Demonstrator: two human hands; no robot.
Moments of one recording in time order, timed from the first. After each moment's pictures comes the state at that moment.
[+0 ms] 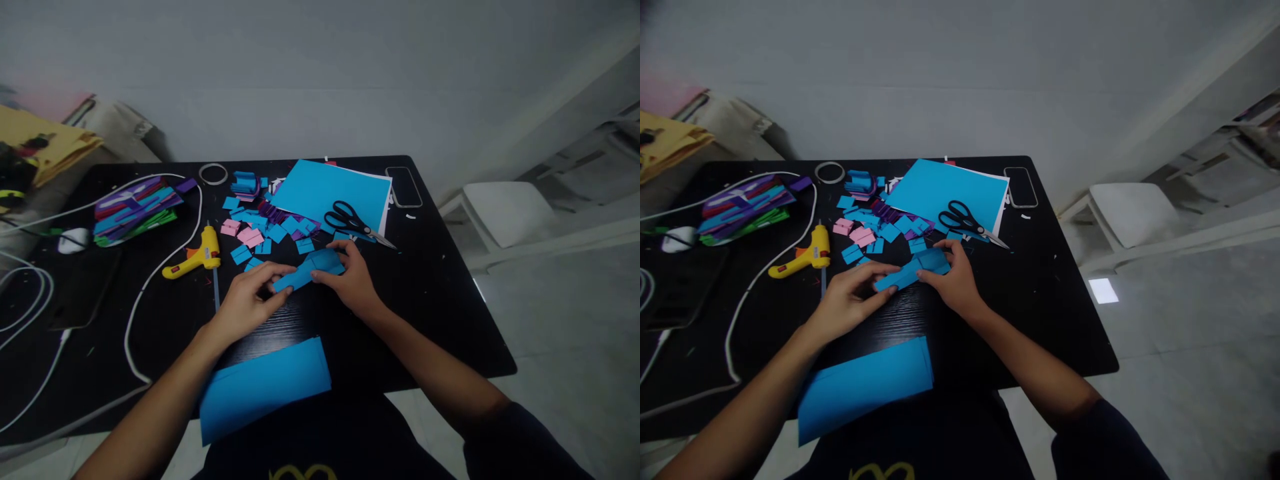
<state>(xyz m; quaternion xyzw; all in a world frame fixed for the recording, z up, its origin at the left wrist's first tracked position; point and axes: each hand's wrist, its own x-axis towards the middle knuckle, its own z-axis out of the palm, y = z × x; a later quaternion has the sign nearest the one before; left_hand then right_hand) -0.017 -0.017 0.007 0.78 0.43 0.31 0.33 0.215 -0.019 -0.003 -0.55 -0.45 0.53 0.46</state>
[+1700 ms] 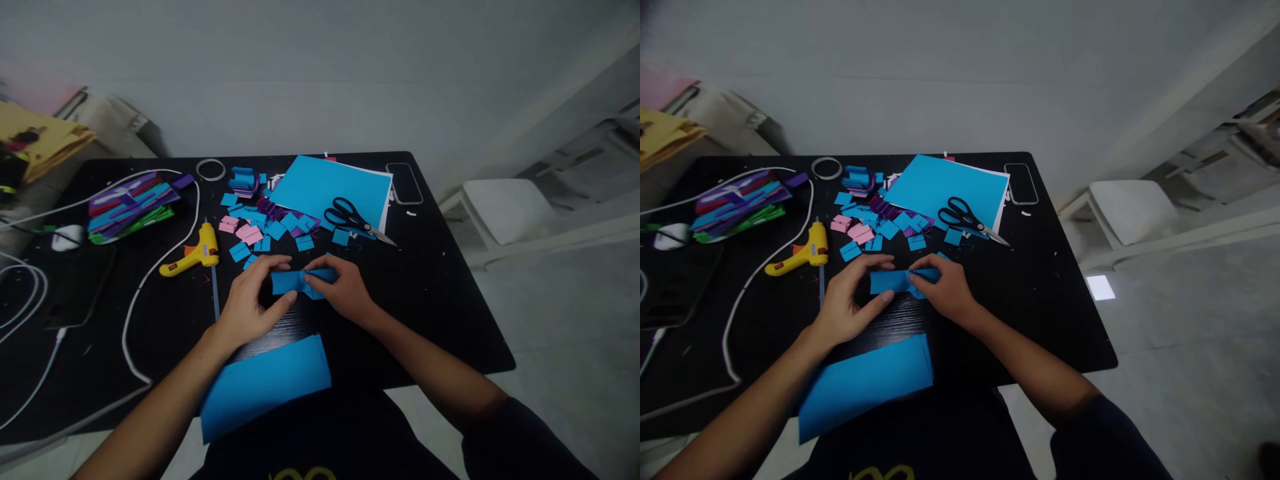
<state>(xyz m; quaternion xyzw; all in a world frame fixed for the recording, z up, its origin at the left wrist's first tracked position) -0.010 -0.025 0.015 0.79 0.42 0.34 0.28 0.206 -0.027 -0.002 -0.53 -0.60 0.42 0.41</state>
